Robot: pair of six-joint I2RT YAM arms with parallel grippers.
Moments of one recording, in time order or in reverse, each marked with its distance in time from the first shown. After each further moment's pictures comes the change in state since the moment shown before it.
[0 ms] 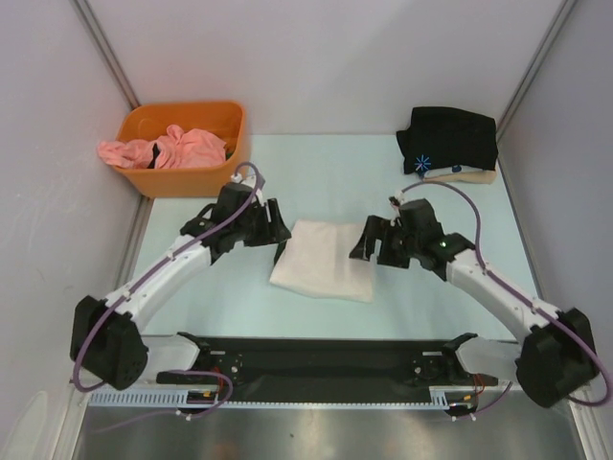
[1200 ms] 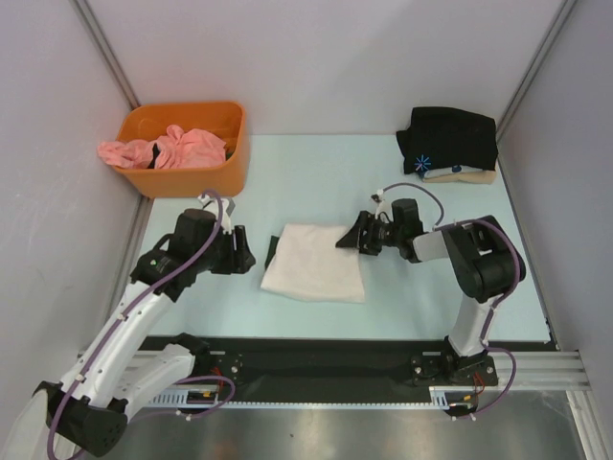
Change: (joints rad) left arm 0.056 -0.364 -0.055 -0.315 -0.030 0.188; right arm -0.165 0.715 -0.011 0.908 -0.473 0.013
